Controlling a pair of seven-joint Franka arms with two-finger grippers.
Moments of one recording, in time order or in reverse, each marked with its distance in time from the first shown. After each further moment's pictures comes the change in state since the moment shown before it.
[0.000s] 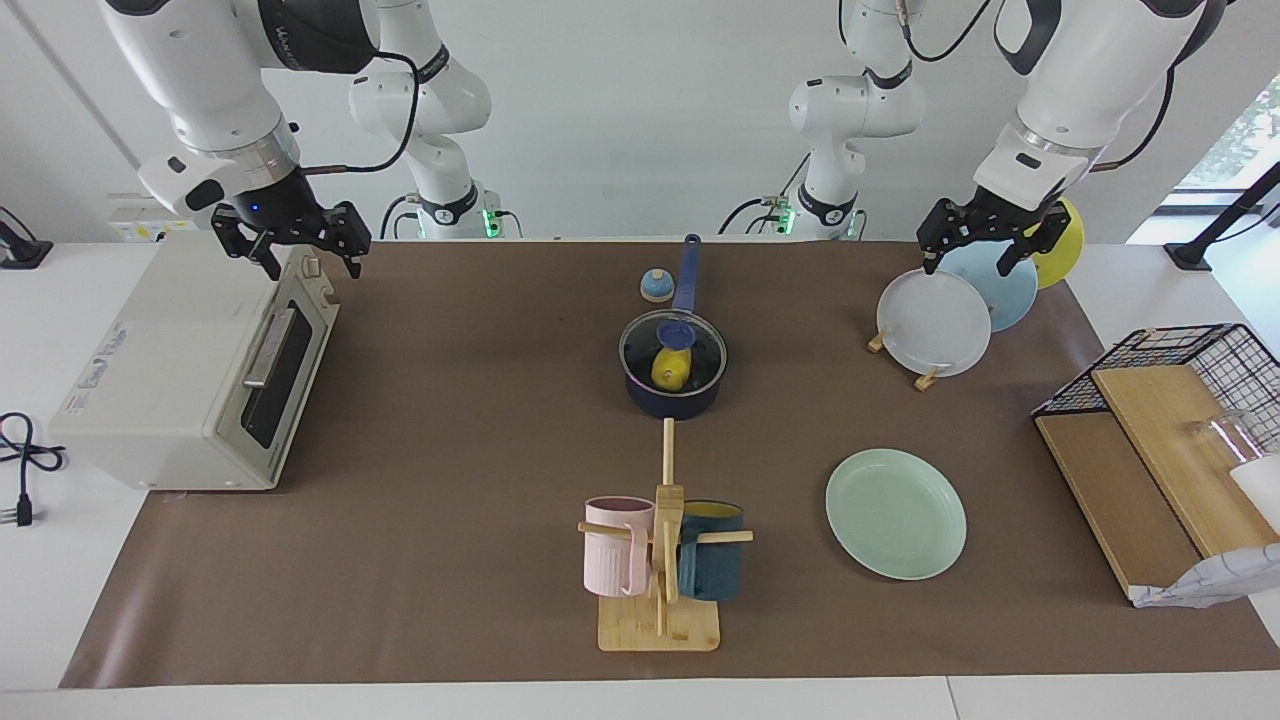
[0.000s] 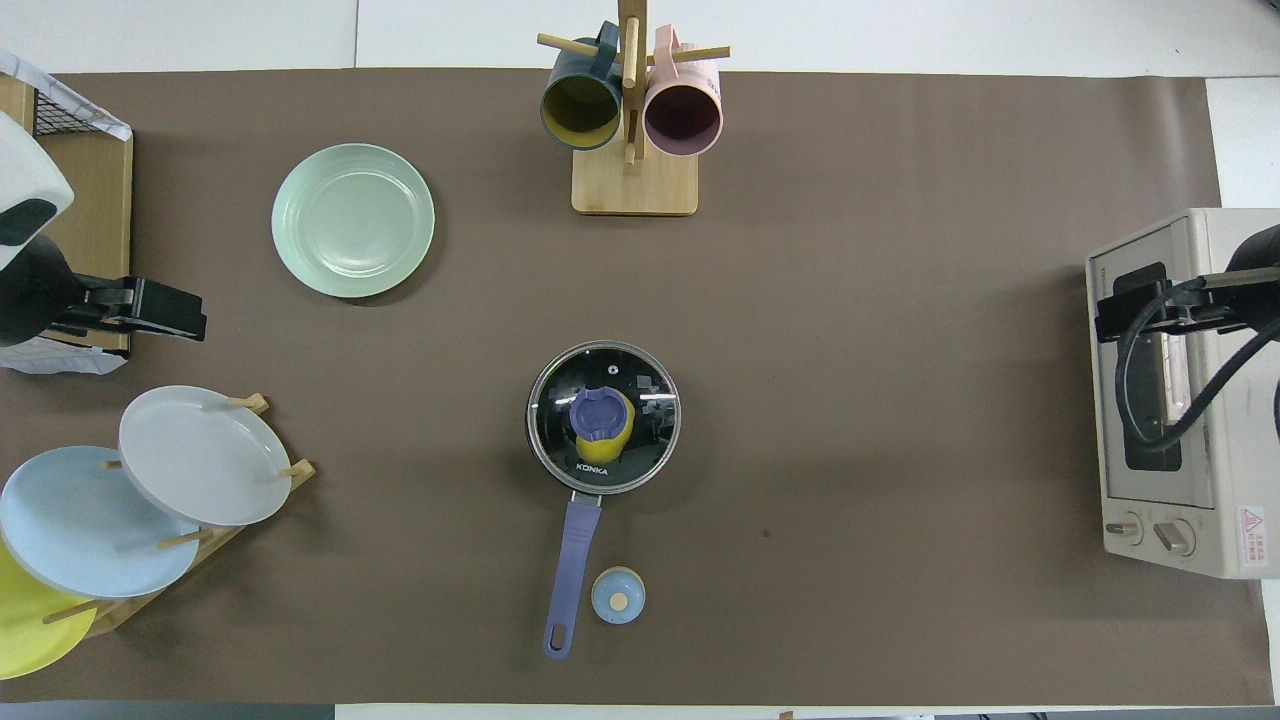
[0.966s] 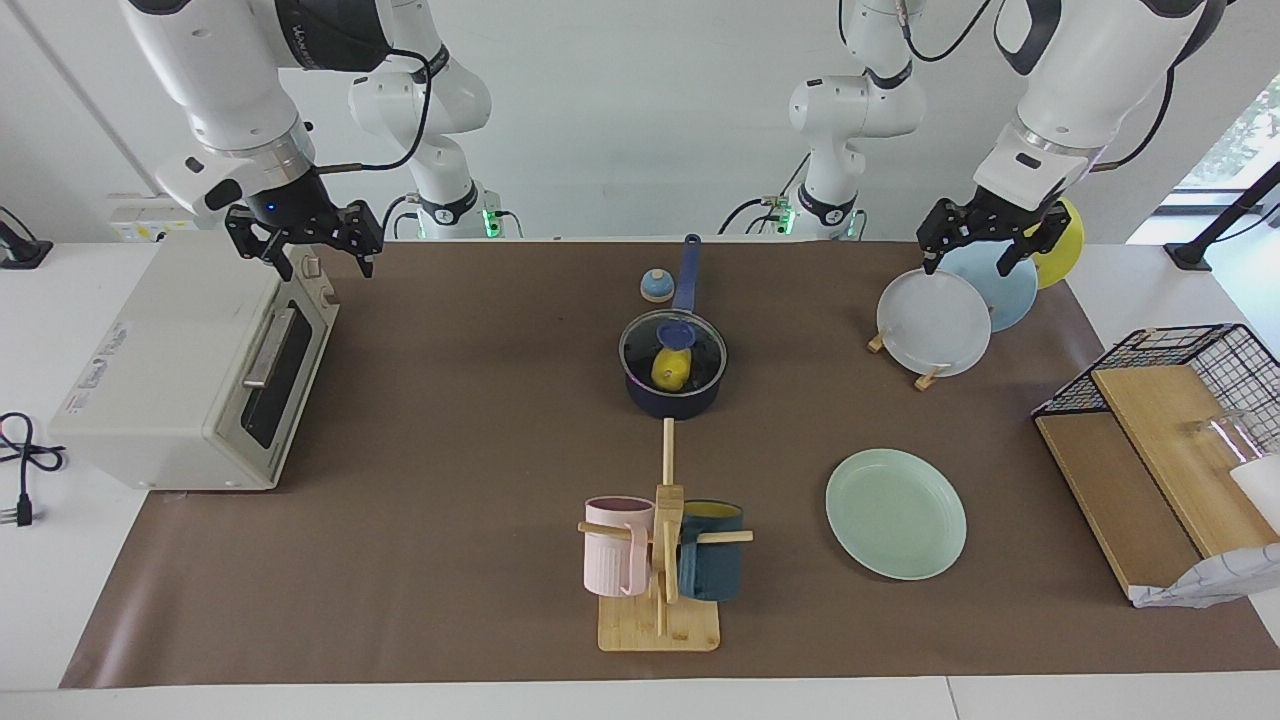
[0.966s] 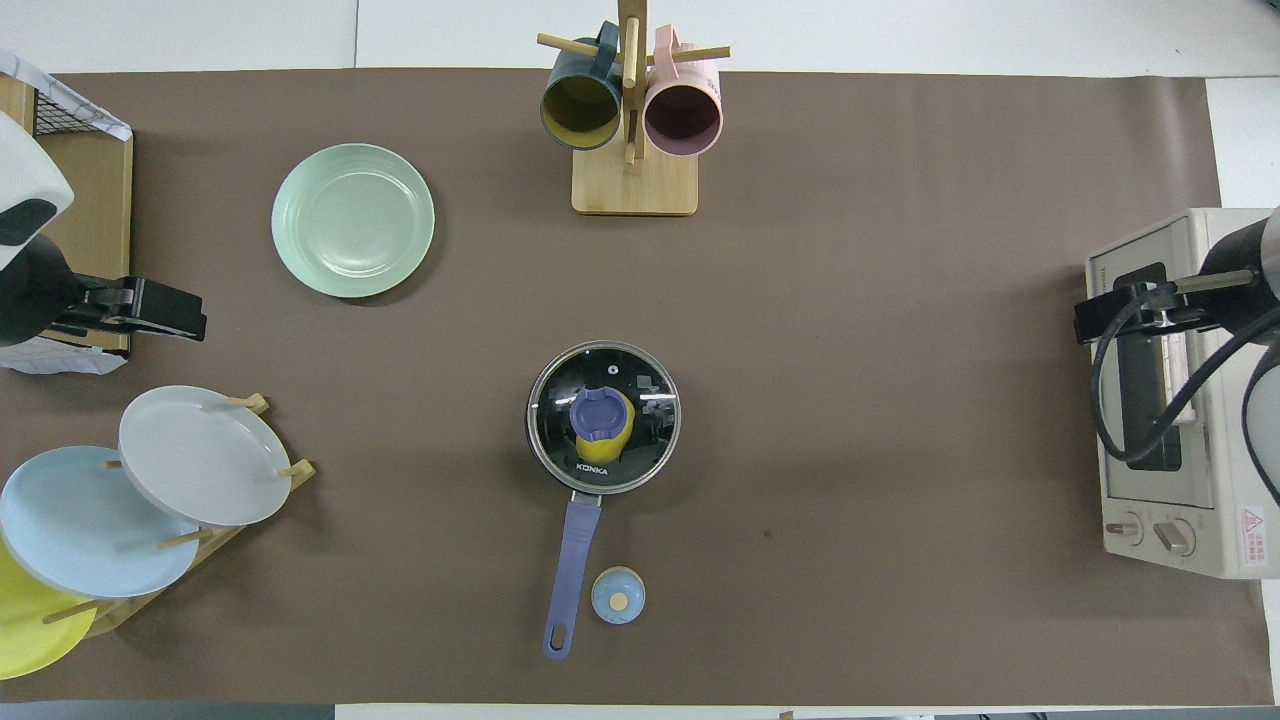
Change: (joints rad) left arm 0.000 0.000 0.000 0.000 0.000 0.000 0.000; right arm 0.007 0.000 0.026 0.000 0.000 0.002 0.000
